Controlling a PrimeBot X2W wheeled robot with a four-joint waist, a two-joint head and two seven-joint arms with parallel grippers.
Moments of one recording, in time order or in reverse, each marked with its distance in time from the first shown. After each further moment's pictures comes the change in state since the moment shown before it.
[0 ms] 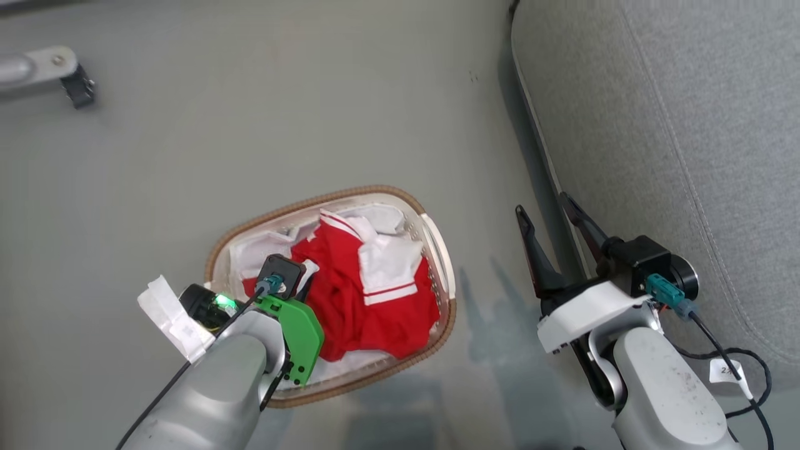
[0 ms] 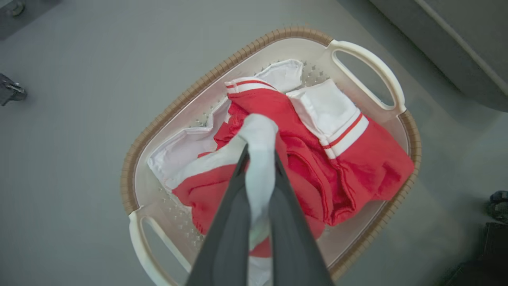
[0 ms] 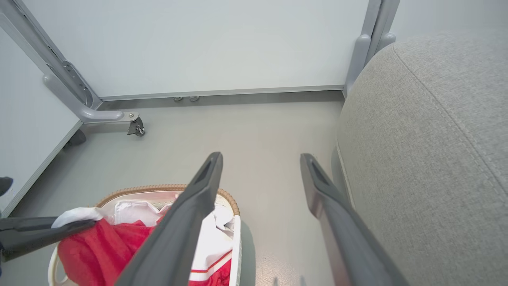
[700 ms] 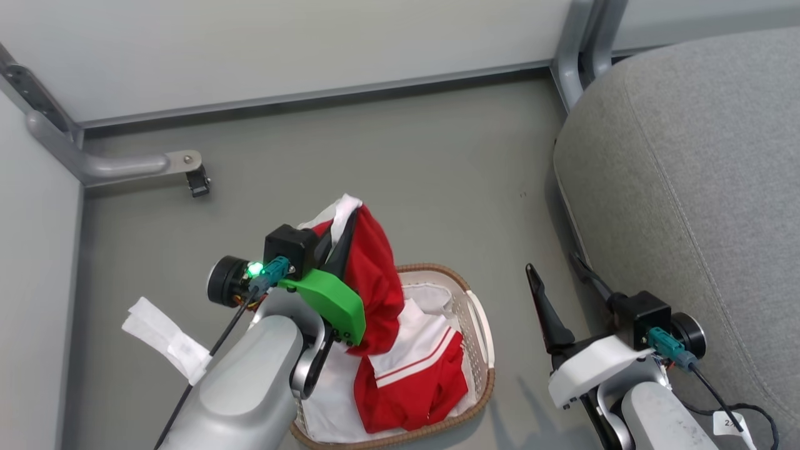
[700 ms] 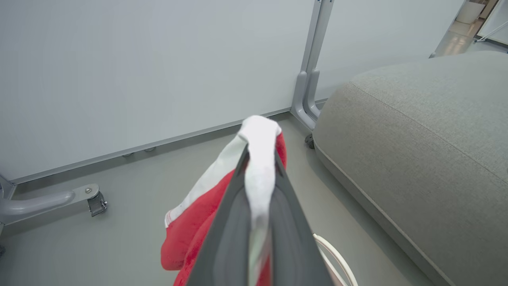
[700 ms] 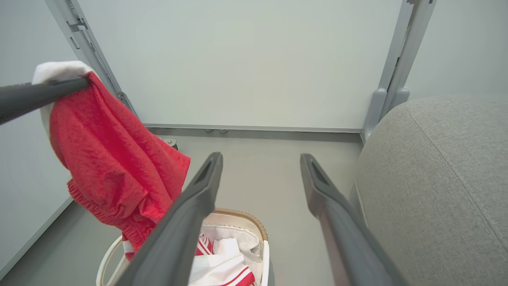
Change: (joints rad) left arm 0.156 0.005 0.337 -0.507 0.109 0.101 -0.039; right arm 0.147 0.000 -0.025 -0.013 -0.035 0.000 0.000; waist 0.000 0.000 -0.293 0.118
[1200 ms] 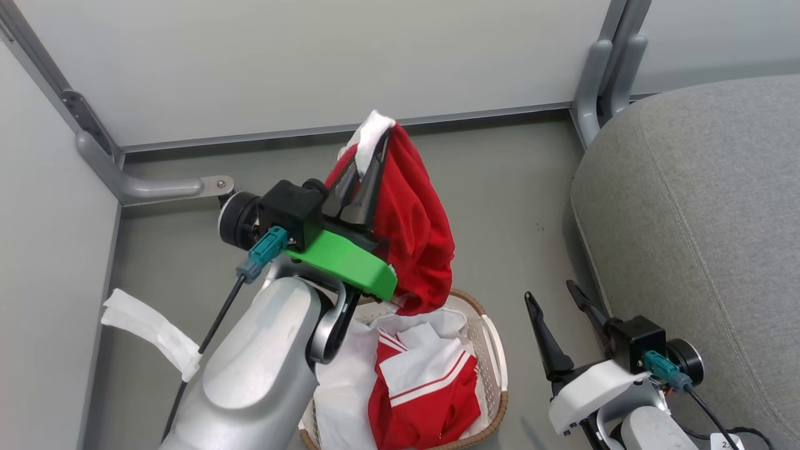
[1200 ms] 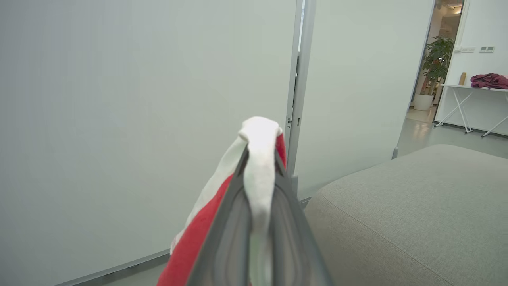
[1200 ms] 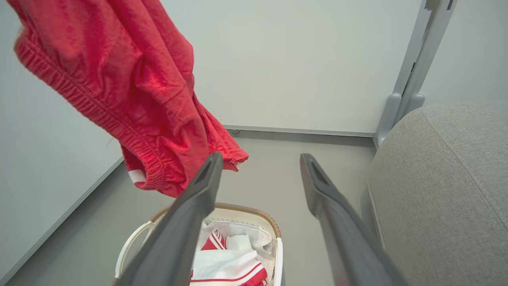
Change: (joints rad) left arm 0.014 -0.042 0.141 -0.339 0.113 -0.041 -0.001; right arm 0.059 0.000 0.008 0.013 -0.002 0.000 0.000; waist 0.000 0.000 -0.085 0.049
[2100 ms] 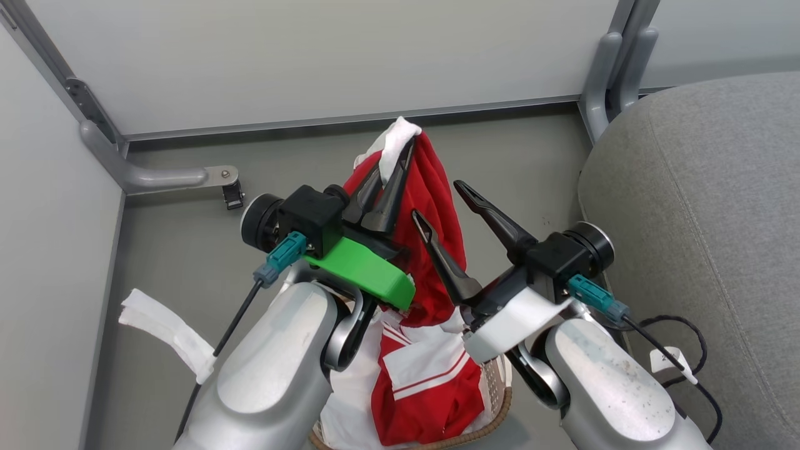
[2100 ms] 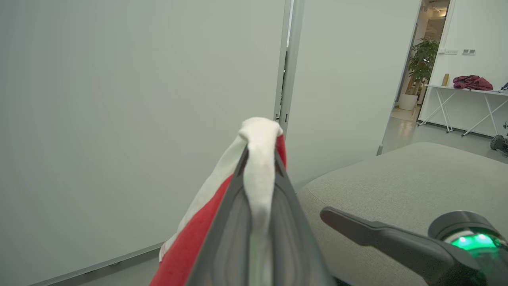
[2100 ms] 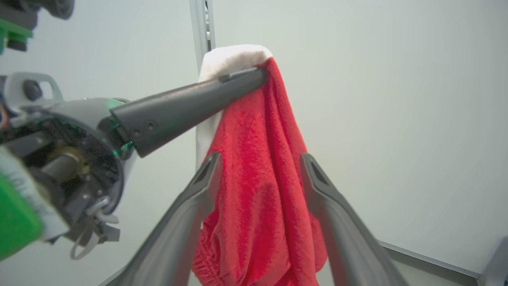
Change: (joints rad) left arm 0.001 -0.016 -0.040 -0.016 -0.018 -0.014 0.000; right arm -0.281 0.000 0.296 -0.122 0.090 0.000 0.000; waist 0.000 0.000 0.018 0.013
